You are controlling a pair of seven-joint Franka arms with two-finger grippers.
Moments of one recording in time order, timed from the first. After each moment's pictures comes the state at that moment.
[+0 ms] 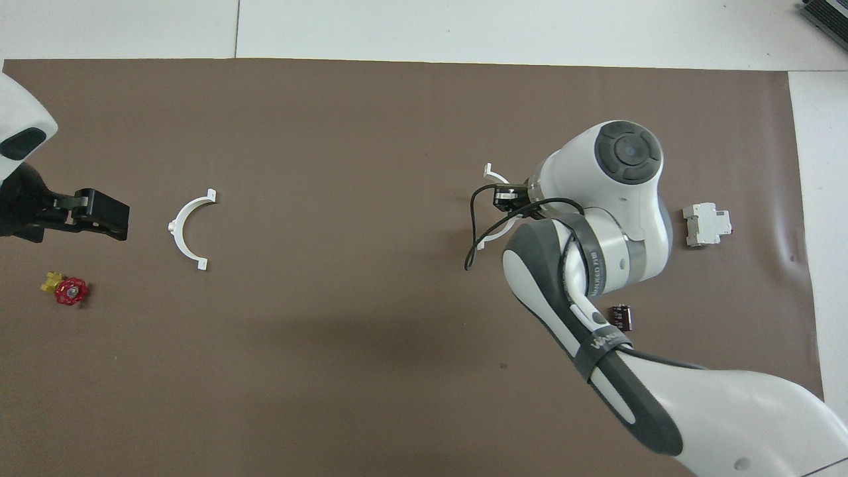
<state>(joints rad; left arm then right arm) -0.13 0.01 -0.01 -1.52 0.05 1.43 -0.10 0.41 0.36 -0.06 -1.76 0.11 2.20 0.45</state>
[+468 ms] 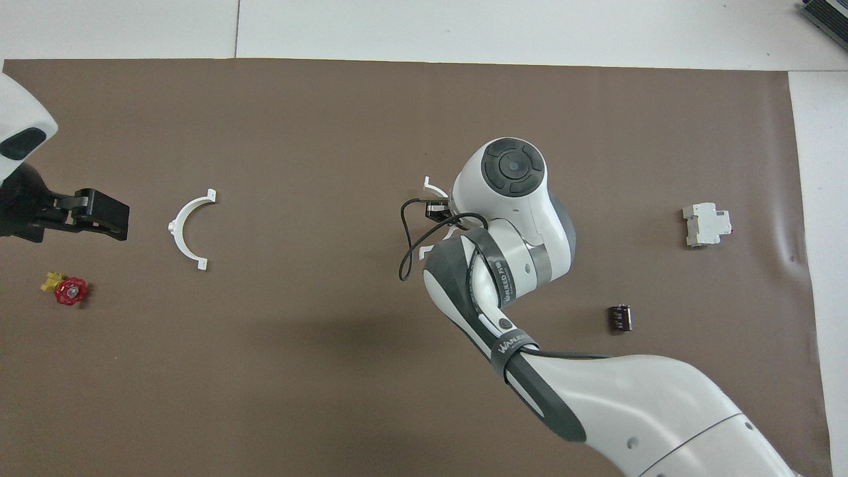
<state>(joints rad) -0.13 0.01 -0.01 -1.52 0.05 1.43 -0.10 0.54 0.50 -0.06 -1.65 0.11 2.21 0.51</state>
